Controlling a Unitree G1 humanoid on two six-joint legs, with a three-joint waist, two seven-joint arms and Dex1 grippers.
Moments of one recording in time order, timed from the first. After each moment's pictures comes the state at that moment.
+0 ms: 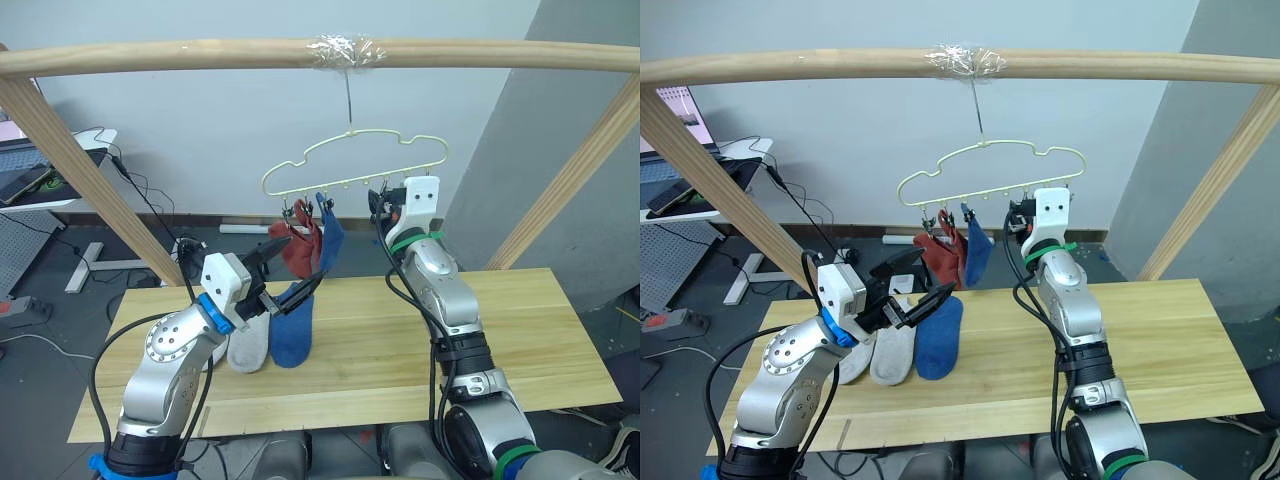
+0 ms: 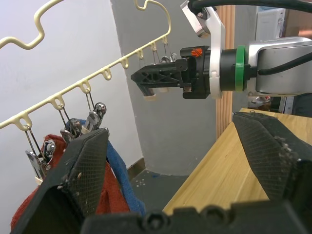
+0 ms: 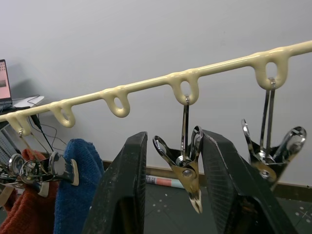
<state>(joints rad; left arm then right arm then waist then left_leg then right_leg) -0.08 0.42 0.04 -0.31 -0.47 0.14 -0.73 -0.61 0.05 -0.01 0.18 0.12 0.27 0.09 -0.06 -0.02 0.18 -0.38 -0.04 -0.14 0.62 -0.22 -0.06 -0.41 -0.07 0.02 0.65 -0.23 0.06</state>
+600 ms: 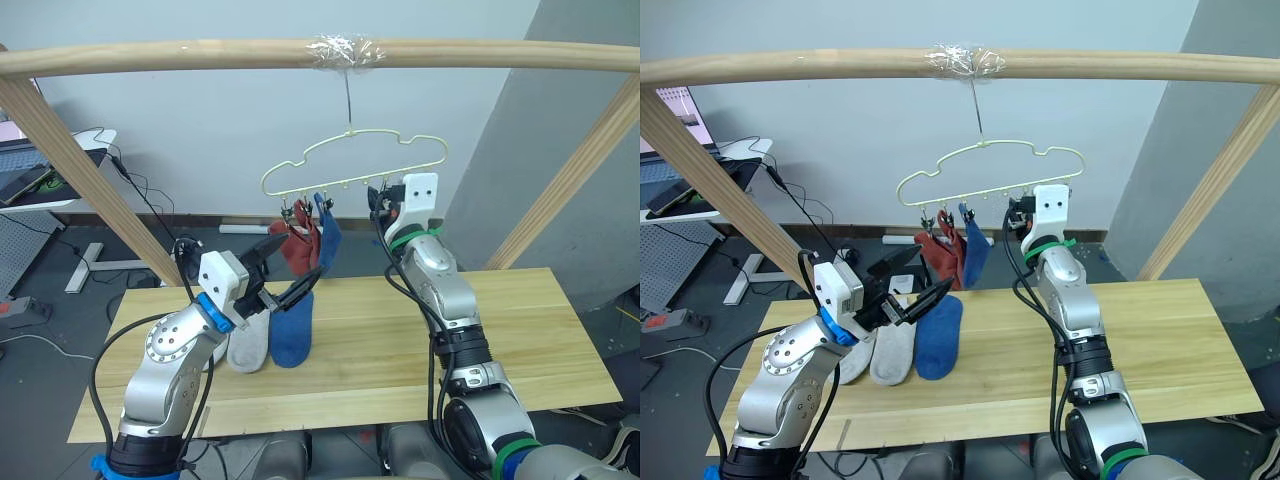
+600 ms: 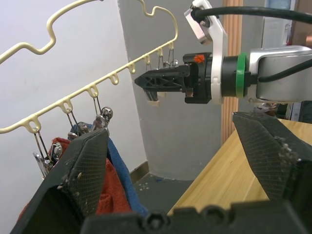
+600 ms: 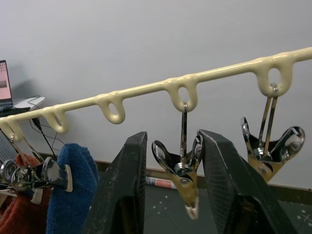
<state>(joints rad) -0.08 0.40 0.05 -0.31 -0.49 0.15 -0.71 -0.64 0.04 -0.02 0.24 0.12 0.23 0.10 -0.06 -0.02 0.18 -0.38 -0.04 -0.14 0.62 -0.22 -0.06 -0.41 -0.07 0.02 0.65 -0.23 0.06</state>
